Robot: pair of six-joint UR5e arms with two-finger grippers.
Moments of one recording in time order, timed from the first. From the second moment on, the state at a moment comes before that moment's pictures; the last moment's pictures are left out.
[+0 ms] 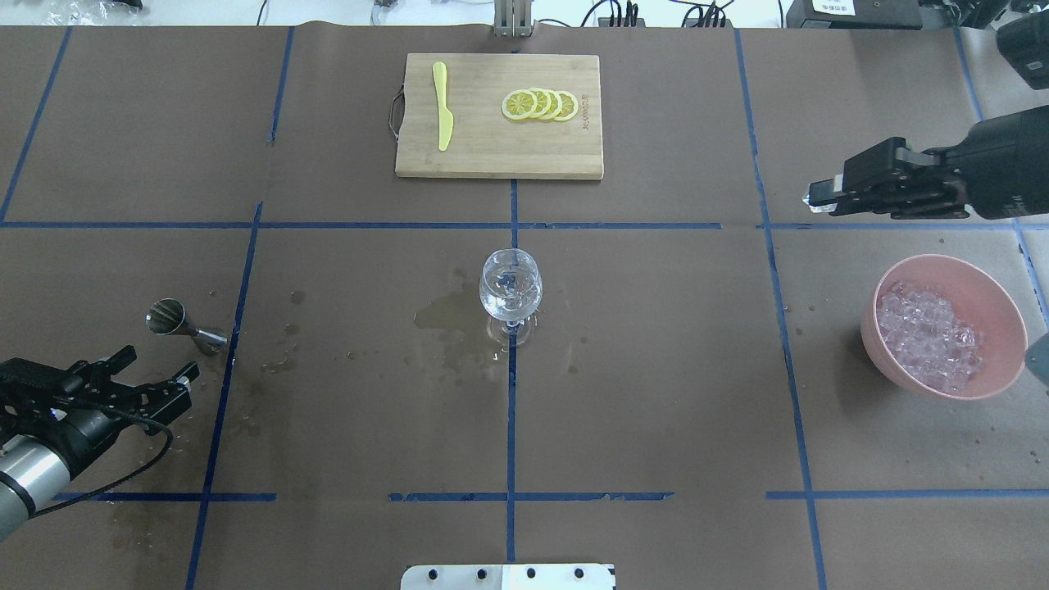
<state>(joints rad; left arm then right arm) -0.14 -1.23 -1.84 -2.85 -0.85 -1.10 0.98 -1.48 2.16 -0.94 2.25 1.36</state>
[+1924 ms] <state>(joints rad) -0.65 -1.34 -2.39 -1.90 -1.81 -1.04 0.53 -1.01 1.95 -1.20 1.79 1.43</state>
